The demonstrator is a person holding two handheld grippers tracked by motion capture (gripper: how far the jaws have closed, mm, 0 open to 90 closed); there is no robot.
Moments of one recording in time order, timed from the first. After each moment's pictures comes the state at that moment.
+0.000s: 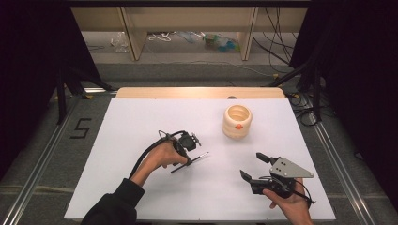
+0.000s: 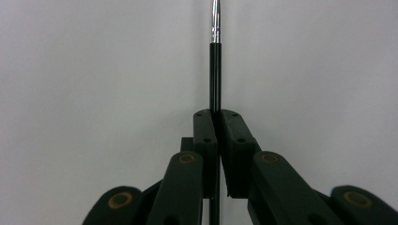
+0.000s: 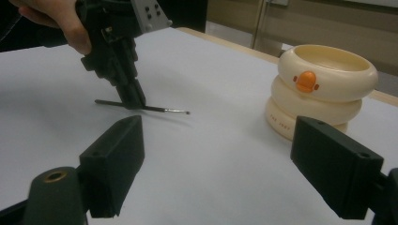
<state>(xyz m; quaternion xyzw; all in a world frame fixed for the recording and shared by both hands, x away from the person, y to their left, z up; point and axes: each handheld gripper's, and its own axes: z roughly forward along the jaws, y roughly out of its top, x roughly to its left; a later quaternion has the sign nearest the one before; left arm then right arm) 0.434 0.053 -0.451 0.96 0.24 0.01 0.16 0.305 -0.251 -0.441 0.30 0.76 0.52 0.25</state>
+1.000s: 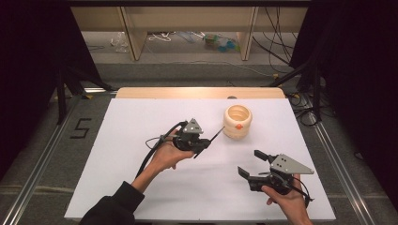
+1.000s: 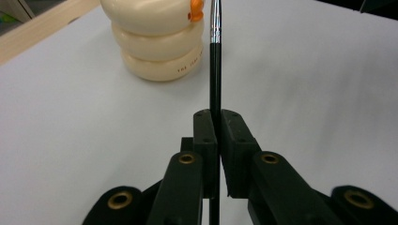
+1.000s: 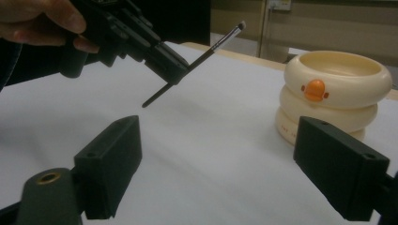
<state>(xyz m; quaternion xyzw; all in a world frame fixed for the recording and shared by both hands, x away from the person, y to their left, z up) 0.413 0.044 -0.413 0.86 0.24 0.10 0.44 0.312 -0.244 -0.439 0.32 0.73 0.56 0.21</state>
